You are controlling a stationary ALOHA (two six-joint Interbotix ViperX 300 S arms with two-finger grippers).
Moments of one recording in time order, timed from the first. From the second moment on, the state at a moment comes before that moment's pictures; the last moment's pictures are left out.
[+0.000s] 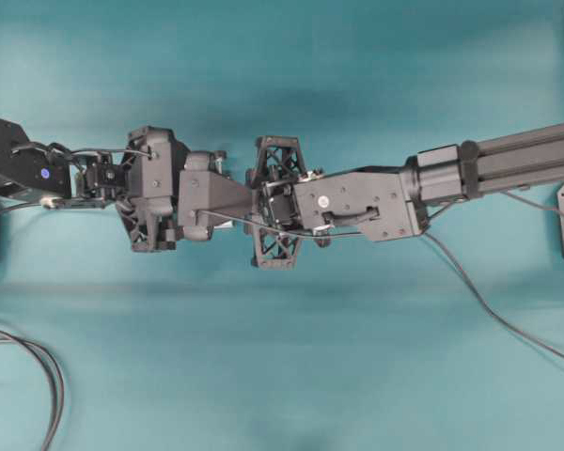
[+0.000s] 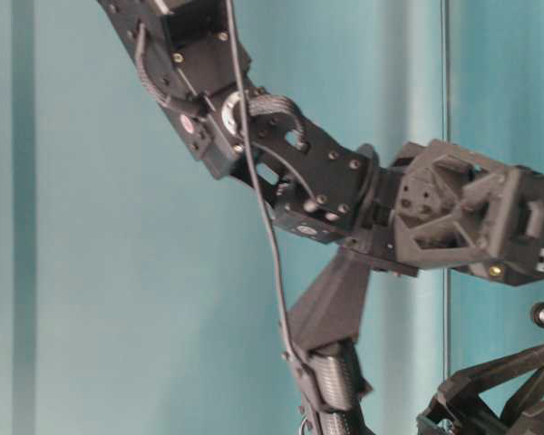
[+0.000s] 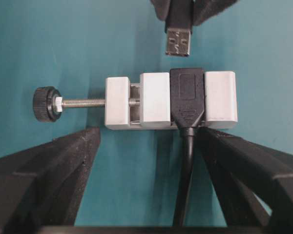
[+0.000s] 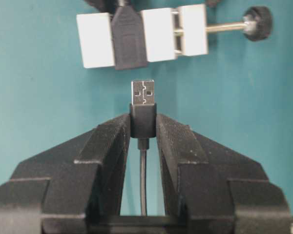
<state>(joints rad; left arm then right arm) 0.14 0.13 0.98 0.02 -0.33 0.15 0.03 0.42 0.15 -0.37 0.64 0.30</state>
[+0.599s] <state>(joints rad) 0.14 0.13 0.97 0.02 -0.33 0.15 0.03 0.43 0.13 -0.37 0.64 0.30</state>
